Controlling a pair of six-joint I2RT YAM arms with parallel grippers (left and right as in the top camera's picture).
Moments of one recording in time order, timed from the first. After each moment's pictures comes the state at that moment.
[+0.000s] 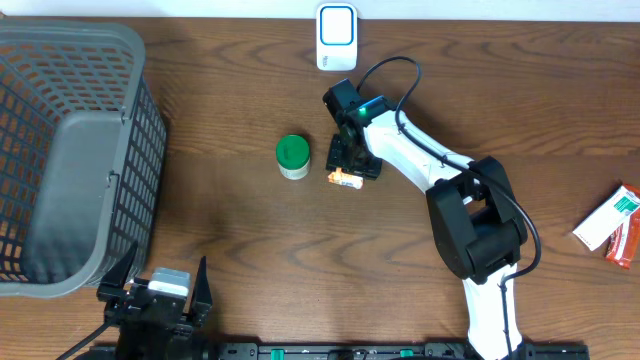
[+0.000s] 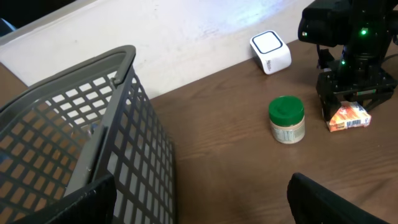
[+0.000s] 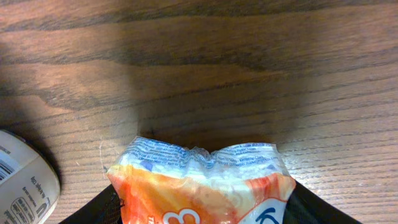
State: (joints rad) left arm 0.01 0.09 0.80 -0.95 0.12 0.38; right arm 0.54 2.19 1.63 -0.88 -0.06 0.76
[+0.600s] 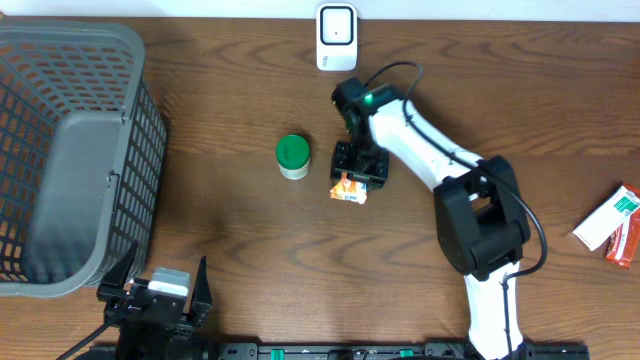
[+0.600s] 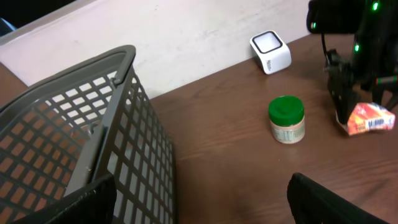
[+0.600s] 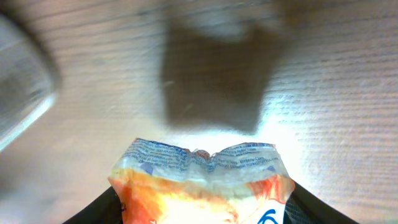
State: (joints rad) left arm 0.01 0.09 0.80 -0.95 0.12 0.38; right arm 0.49 2.20 1.74 -1.17 -0.28 0.64
